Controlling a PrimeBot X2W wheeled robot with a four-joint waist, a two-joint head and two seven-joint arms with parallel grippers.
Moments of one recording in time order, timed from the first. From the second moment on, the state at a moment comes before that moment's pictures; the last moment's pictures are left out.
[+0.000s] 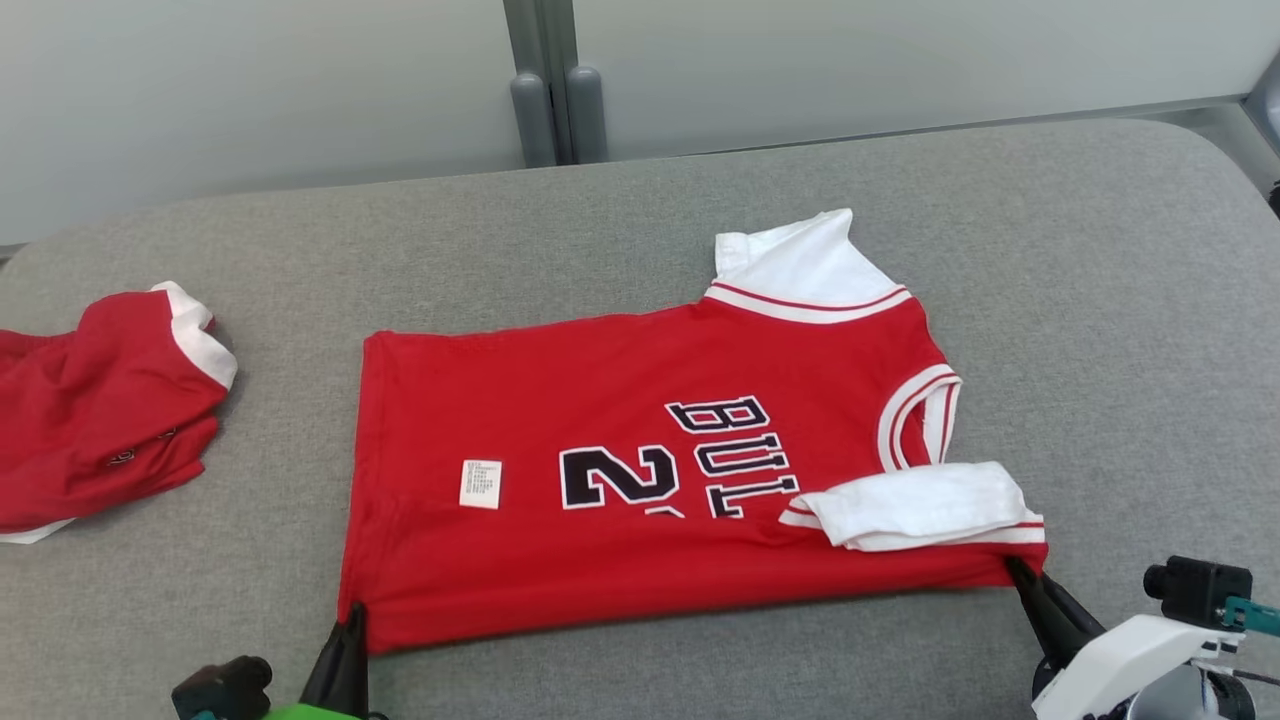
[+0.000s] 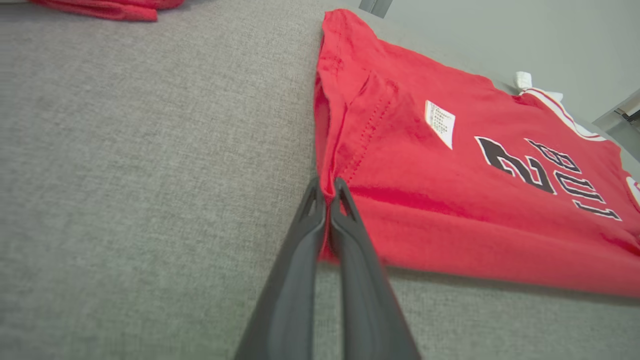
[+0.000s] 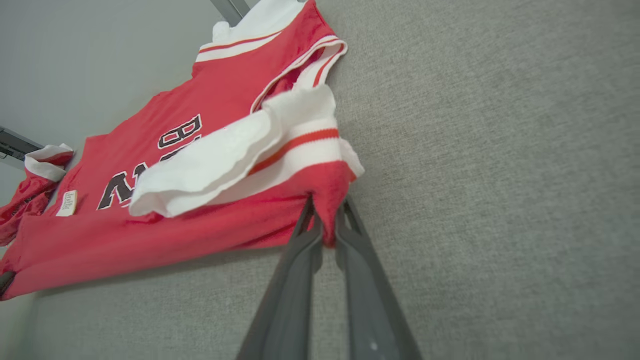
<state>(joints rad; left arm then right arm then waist) -0.03 0.16 -0.18 0.54 -0.62 -0.11 -0.26 -0.01 -0.35 0.26 0.34 0.83 0.13 -0.08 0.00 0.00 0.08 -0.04</state>
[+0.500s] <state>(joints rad) 0.02 0.14 -0.14 0.38 -0.52 -0.08 -0.26 0.07 -0.24 0.11 0.22 0.70 0.13 -0.07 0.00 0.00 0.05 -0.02</state>
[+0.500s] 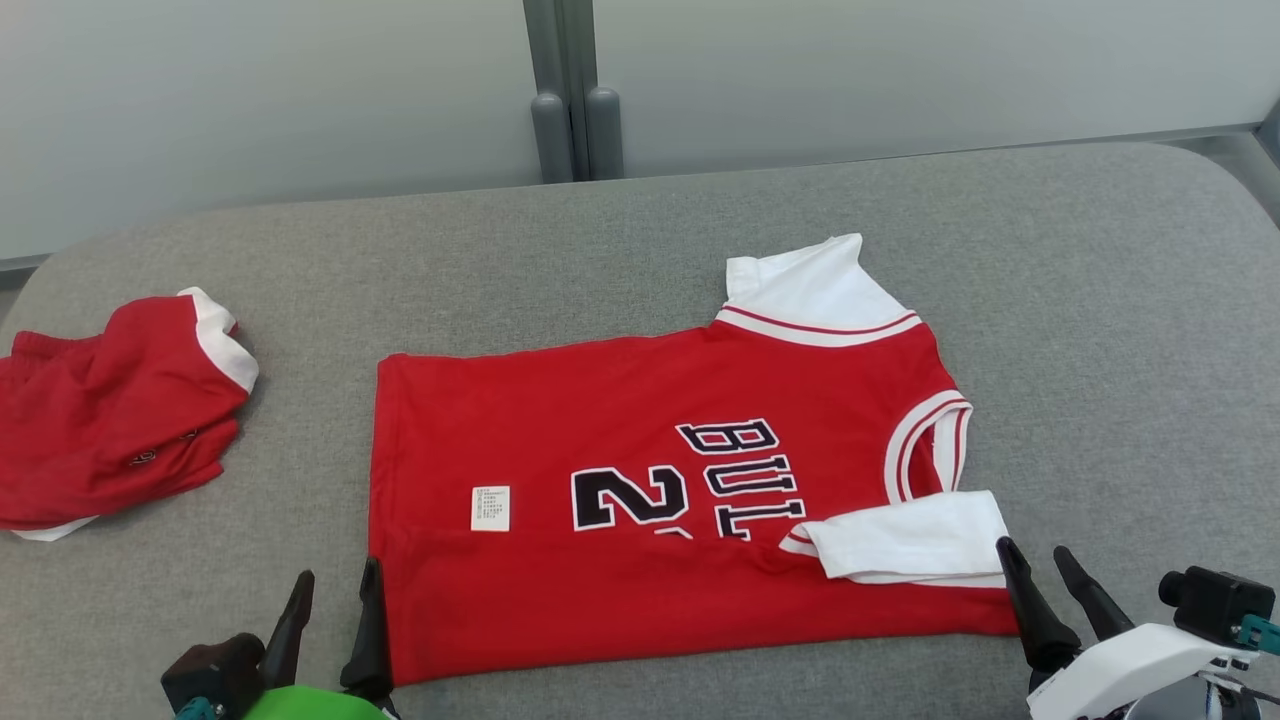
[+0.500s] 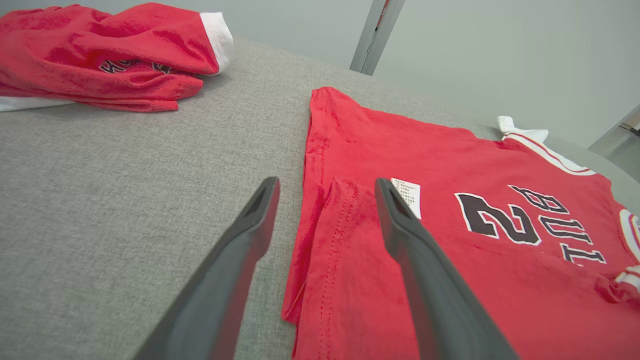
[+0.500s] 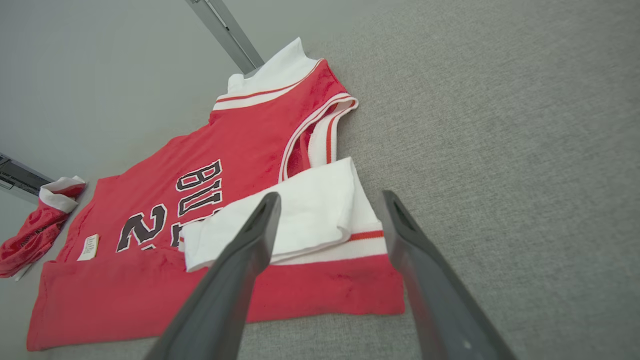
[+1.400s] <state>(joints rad) 0.01 0.09 0.06 0.21 -0.20 -0.11 -0.26 0.06 -0.13 0.05 0.00 0.29 0.13 -0.26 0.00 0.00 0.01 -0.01</state>
